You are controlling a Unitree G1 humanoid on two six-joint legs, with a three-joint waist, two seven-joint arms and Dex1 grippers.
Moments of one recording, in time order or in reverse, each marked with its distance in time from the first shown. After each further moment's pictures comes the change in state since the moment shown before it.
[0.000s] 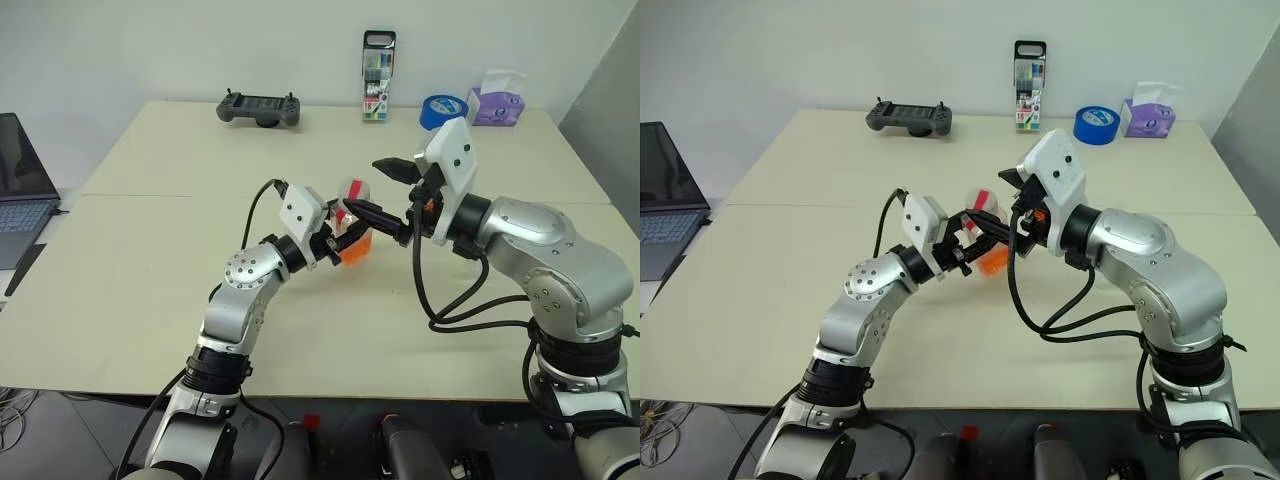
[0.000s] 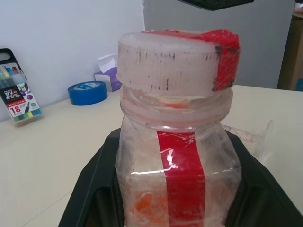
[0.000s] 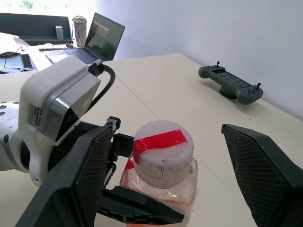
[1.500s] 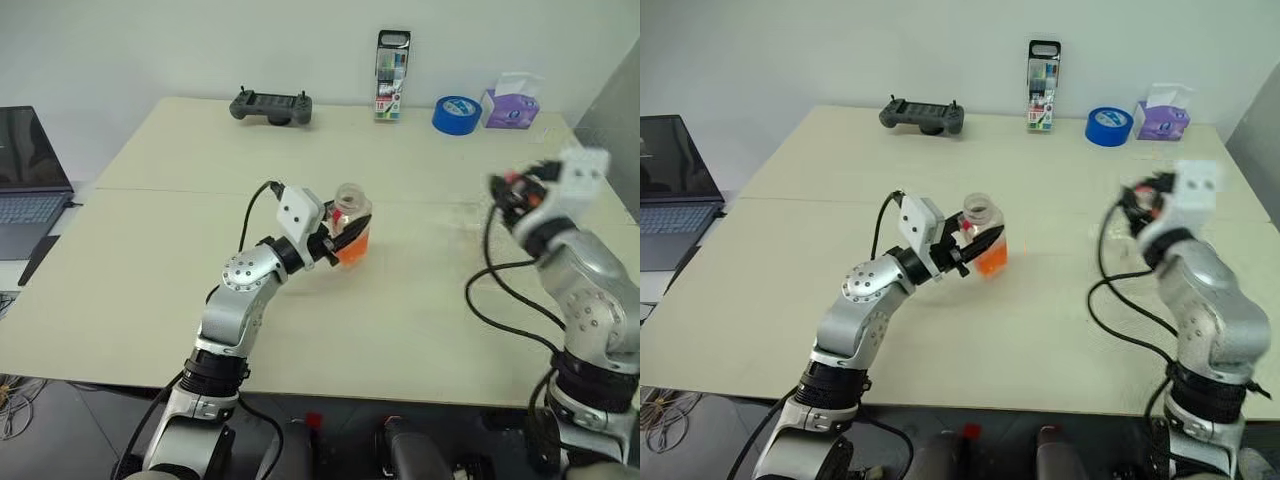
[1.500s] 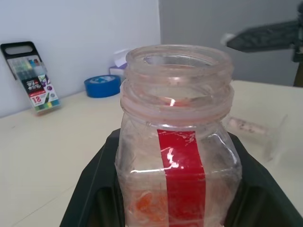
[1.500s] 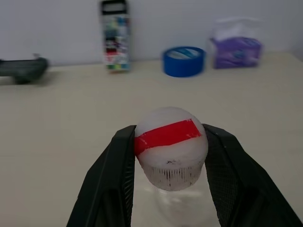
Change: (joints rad) left arm 0.014 0.006 0.008 -0.012 -0.004 0.015 0.017; right arm 0.315 0.078 -0.492 0.055 -0.100 -0.024 -0.505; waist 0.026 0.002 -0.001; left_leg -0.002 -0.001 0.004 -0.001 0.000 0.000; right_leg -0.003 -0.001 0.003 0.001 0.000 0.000
